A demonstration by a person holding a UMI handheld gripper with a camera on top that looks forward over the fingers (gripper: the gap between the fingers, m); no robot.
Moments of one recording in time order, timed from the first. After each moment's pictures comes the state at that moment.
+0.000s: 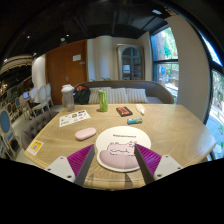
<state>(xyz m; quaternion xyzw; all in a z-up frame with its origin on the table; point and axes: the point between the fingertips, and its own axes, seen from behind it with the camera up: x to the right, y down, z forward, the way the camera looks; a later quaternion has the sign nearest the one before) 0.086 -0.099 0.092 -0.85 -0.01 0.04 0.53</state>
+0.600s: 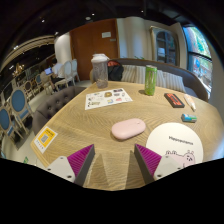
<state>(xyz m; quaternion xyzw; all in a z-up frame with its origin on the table) -0.085 -0.019 0.003 -0.89 -0.15 0.12 0.42</state>
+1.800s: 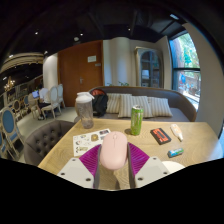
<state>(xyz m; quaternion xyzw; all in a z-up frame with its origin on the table) -0.080 0.084 0.124 -0.83 -0.07 0.08 0.54</state>
